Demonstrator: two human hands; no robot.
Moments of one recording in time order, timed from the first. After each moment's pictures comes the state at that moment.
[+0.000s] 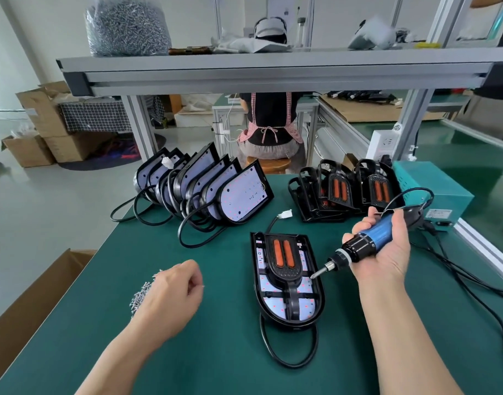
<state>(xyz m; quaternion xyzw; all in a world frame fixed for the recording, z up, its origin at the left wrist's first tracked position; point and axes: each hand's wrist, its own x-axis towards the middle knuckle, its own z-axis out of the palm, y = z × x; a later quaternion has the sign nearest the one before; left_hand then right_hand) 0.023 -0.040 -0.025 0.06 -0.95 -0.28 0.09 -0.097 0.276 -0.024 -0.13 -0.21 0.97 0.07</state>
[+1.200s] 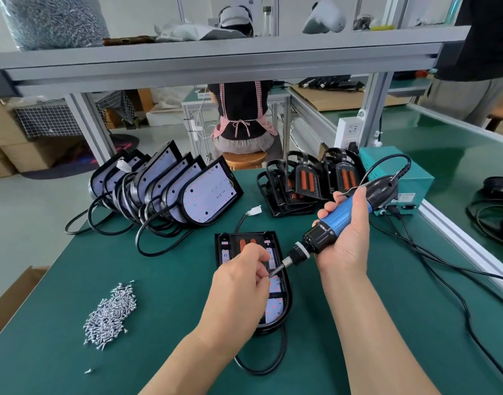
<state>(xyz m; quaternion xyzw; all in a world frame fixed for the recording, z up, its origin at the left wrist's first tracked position) 0.000 0.104 -0.014 -0.06 -0.90 -0.41 0.11 -0.090 0.262 -0.005 -0.10 -0.29 0.94 0.17</state>
